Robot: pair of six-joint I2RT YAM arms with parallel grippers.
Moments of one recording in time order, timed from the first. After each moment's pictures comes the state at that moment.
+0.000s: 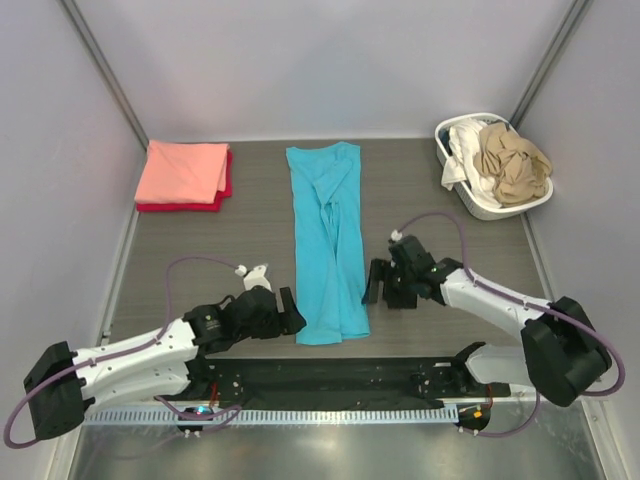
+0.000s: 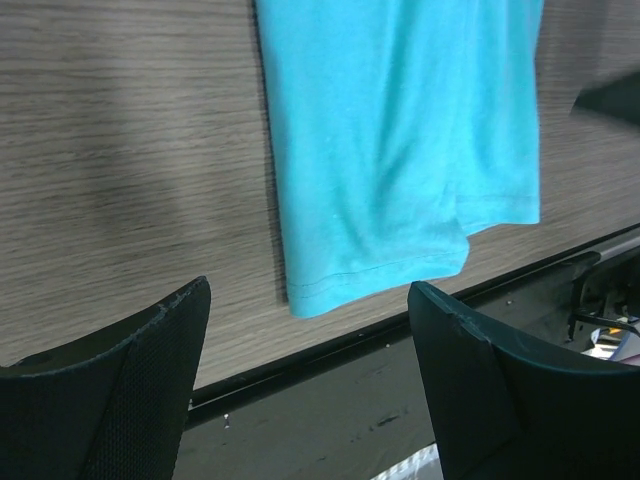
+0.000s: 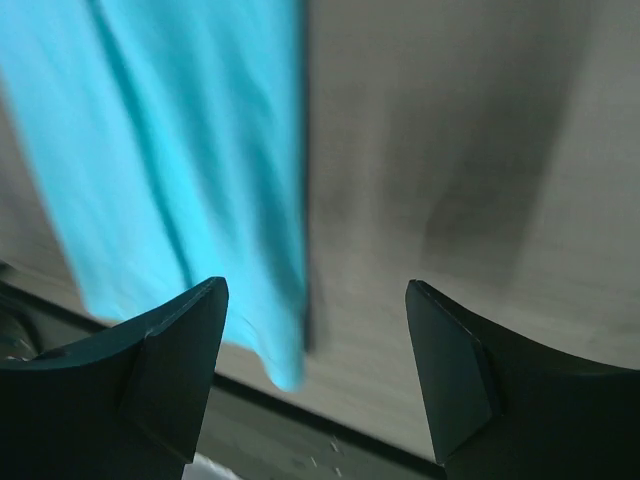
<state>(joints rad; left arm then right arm) -1.01 0.86 0.43 -0.38 -0.21 -1.03 0.51 1.29 0.75 -0.36 -0.15 0.65</state>
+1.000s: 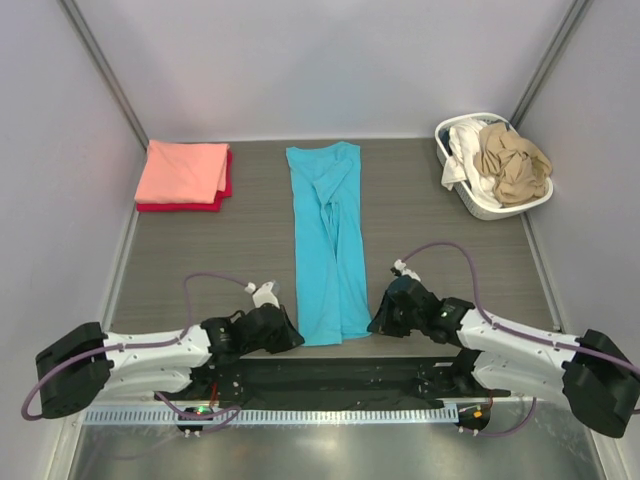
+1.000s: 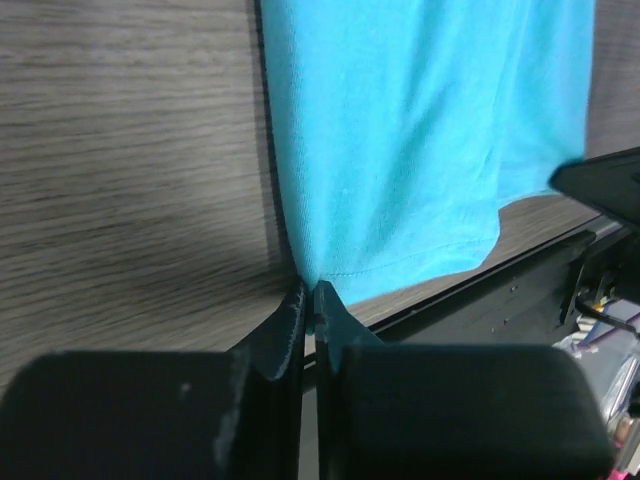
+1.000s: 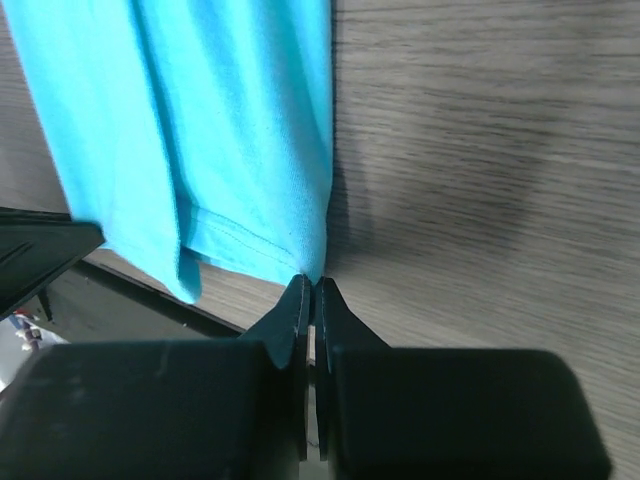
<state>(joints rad) -1.11 0.99 0.24 -0.04 -0.17 -1.21 0.85 1.00 0.36 -0.28 -0.03 0.98</state>
